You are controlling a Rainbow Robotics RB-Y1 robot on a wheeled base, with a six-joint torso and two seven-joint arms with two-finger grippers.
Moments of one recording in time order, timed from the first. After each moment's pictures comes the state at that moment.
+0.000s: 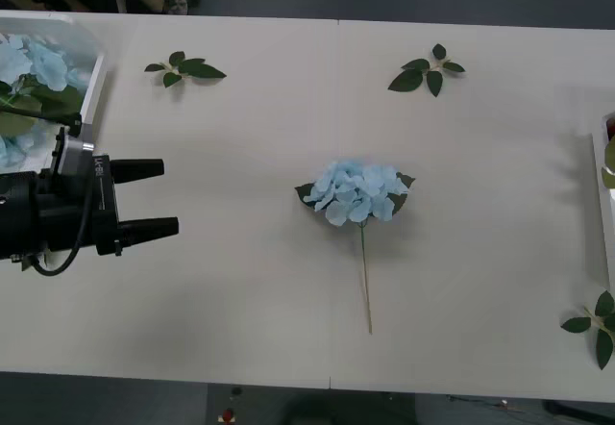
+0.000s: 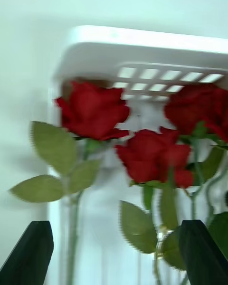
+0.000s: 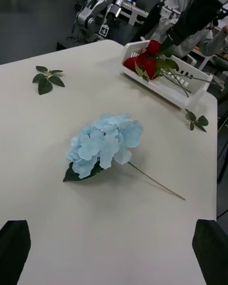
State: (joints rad) right arm -0.27 -1.02 -0.22 -1.39 -0.87 1.15 1.64; left arm -0.04 0.62 0.16 -1.79 1.84 1.26 -2.72
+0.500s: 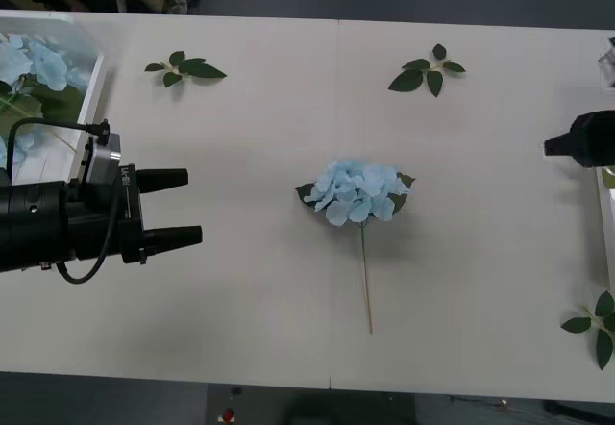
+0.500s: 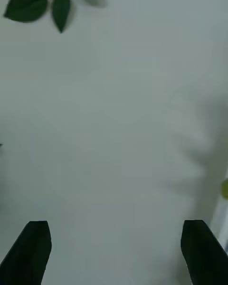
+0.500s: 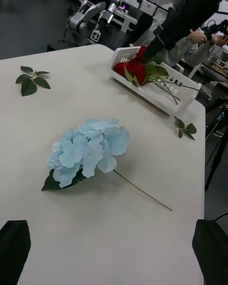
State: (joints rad) right arm -0.27 -1.02 -0.03 -1.89 -0.99 1.30 1.36; left arm -0.04 0.61 0.08 -1.79 1.86 1.22 -2.72
